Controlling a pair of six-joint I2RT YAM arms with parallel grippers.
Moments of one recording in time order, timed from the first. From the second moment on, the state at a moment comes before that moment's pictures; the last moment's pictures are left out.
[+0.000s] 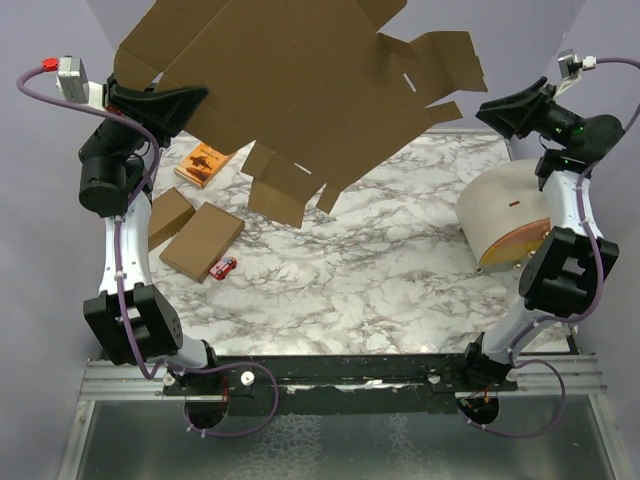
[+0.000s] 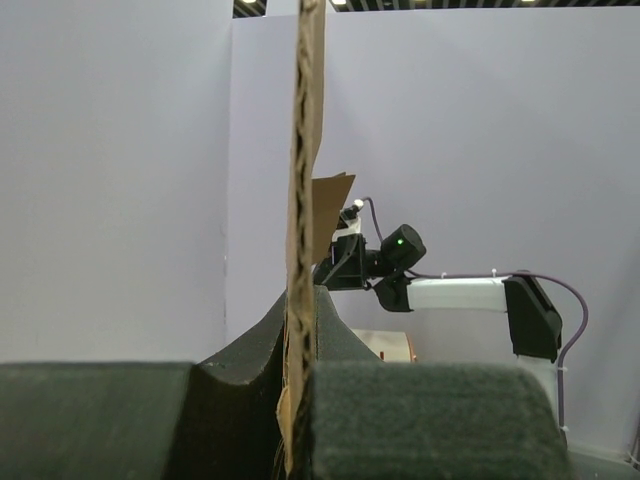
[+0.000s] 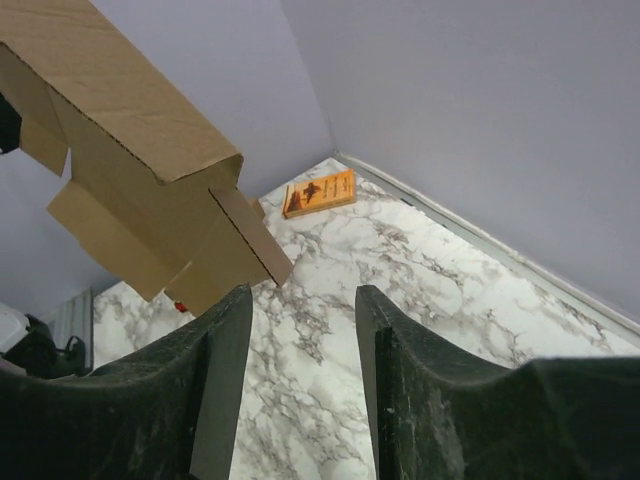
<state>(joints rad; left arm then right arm) 0.27 1.46 1.45 1.50 0.90 -1.56 -0.37 1.76 1.51 1.05 -1.35 1.06</state>
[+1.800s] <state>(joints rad) 0.26 1.46 1.50 1.50 0.89 -1.57 -0.23 1.64 1.41 0.90 -1.41 1.06</state>
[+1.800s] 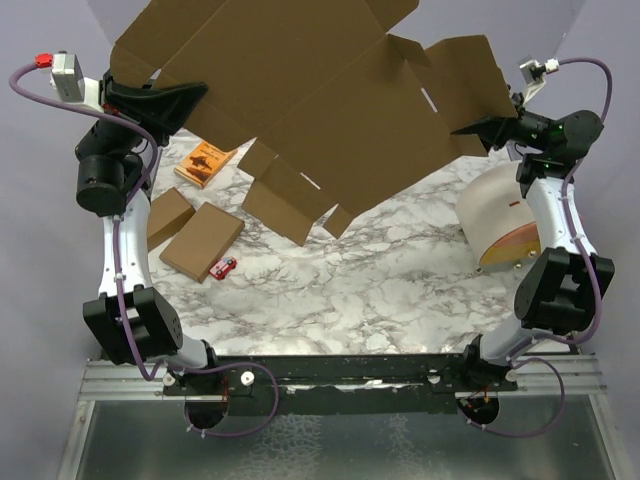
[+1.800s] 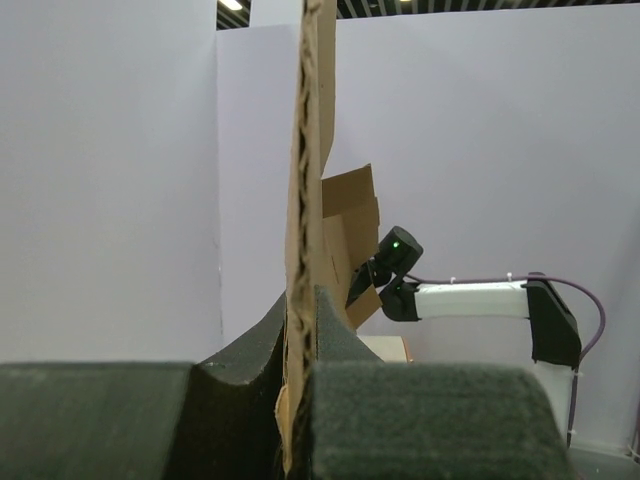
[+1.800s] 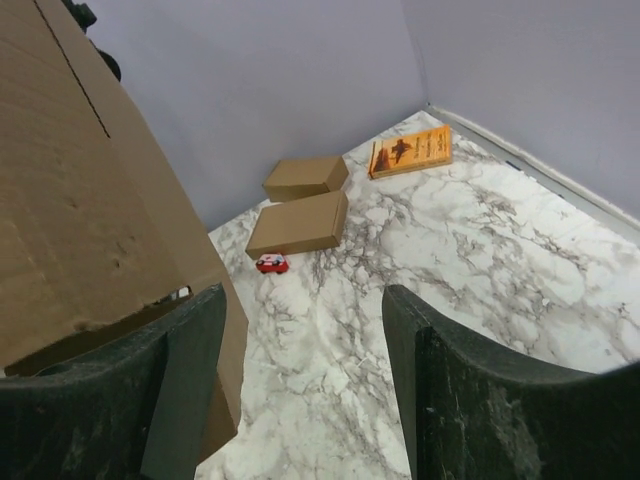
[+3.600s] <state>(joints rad) 0.26 1.50 1.54 1.50 0.89 -1.57 -0.22 1.61 1.30 1.13 -1.41 1.24</state>
